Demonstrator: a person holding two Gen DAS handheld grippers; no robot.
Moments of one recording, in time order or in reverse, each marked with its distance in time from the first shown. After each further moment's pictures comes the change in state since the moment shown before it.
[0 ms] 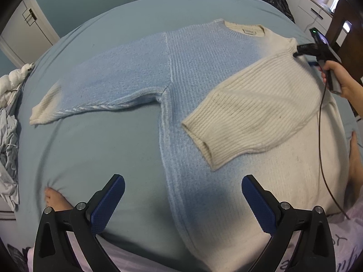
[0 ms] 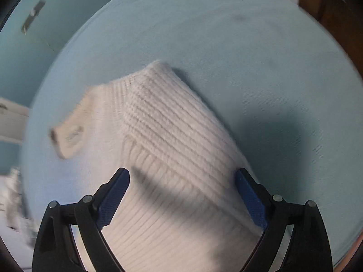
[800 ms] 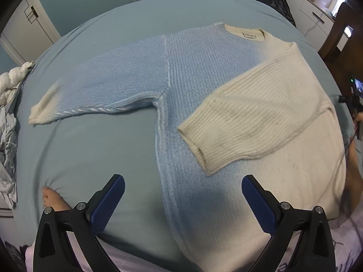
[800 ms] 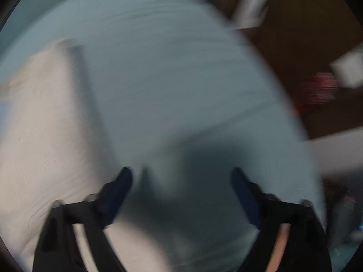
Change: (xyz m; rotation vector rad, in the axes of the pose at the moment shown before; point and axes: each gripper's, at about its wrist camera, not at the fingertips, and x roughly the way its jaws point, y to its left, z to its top) left arm -0.004 -0.007 0.008 -0.021 -0.009 -0.008; right arm 0.005 -0.067 -0.081 -0.057 -0.074 -0.563
